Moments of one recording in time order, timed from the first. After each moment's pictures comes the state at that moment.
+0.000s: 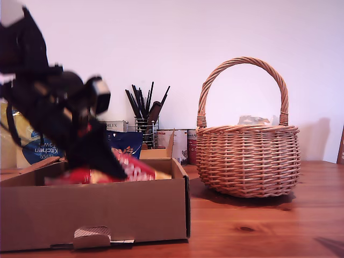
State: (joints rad) left arm -0.33 1.82 1.13 -0.55 0.78 0.53; right arm 0.25 0.51 0.63 -0.62 -0.28 -0.08
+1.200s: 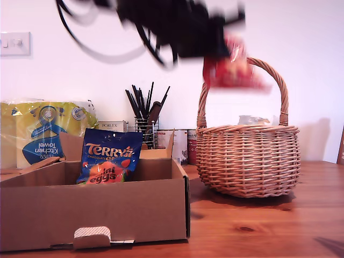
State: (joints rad) left arm -0.81 1.83 1.20 0.51 -0.06 0.03; right arm 0.25 0.51 0.63 -0.62 -0.28 -0.08
